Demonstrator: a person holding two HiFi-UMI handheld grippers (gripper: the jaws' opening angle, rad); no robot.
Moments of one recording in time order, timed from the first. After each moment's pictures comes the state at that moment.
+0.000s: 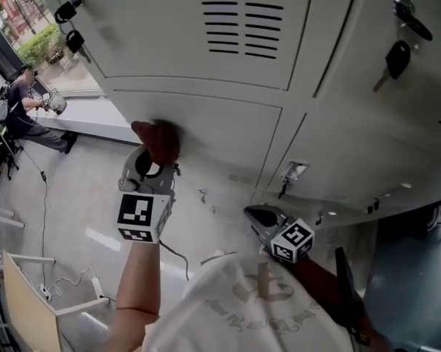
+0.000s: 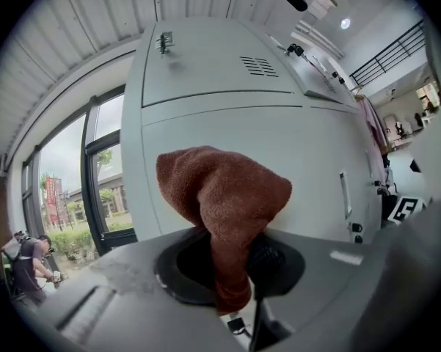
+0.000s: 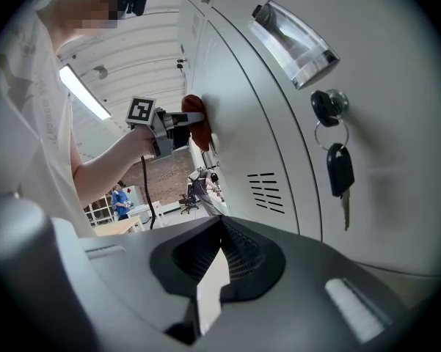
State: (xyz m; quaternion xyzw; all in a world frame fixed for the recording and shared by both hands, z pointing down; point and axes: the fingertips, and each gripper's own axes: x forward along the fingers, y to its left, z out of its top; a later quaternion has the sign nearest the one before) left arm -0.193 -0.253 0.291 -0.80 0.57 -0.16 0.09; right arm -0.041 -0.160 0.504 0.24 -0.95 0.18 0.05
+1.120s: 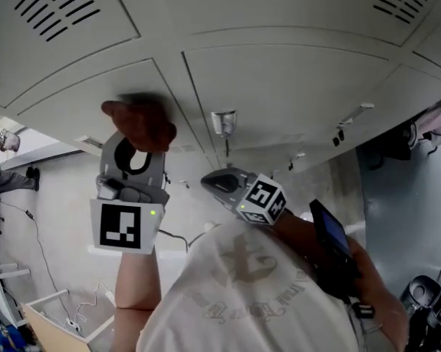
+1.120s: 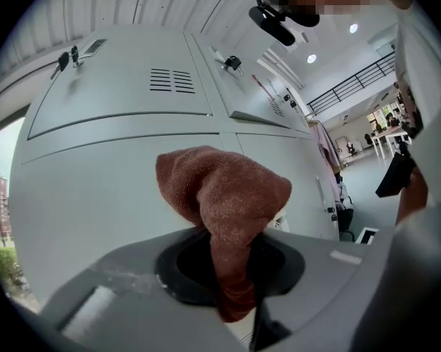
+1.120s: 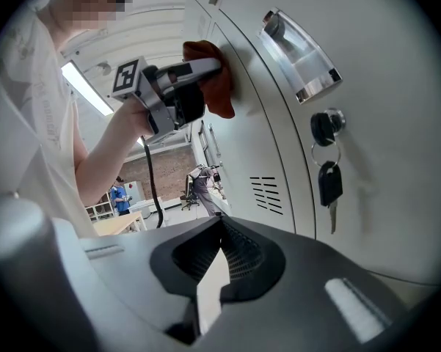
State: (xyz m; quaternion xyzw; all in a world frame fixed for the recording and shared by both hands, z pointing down) left arm -0.022 -0.218 0.262 -0.89 0.42 -0.08 0.14; right arm -0.025 -0.142 0.501 0.22 -0.96 0.17 0.06
